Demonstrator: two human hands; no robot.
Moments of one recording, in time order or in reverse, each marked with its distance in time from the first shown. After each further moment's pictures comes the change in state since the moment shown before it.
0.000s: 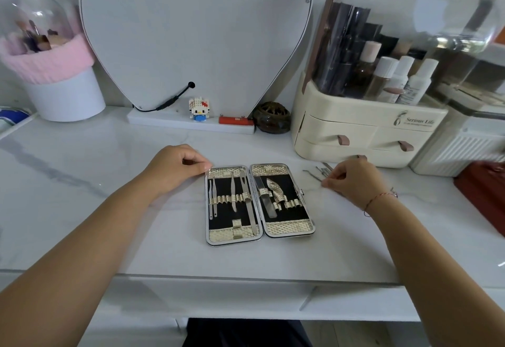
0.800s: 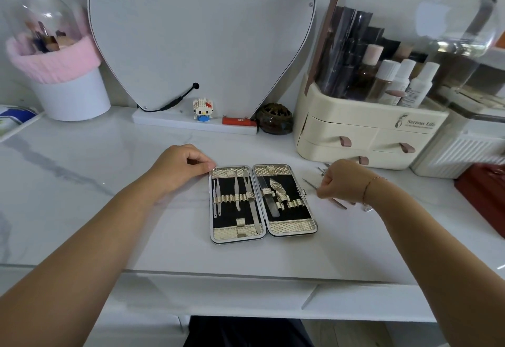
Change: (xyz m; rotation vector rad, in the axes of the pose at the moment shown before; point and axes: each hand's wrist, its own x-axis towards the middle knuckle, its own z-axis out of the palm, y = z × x) left_hand 0.000 0.000 0.002 -0.031 0.017 -0.025; right_hand 0.005 -0.022 -0.007 -0.179 -0.327 -0.125
